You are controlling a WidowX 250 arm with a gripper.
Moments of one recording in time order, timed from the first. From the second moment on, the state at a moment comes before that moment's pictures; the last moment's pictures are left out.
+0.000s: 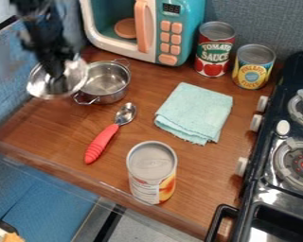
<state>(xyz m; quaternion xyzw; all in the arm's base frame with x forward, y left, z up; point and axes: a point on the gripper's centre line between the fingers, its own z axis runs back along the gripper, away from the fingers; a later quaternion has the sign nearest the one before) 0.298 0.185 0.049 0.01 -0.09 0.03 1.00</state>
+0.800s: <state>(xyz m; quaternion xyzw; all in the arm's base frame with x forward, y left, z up) 0.254 0.186 -0.015 0.02 -0.03 0.05 1.00</state>
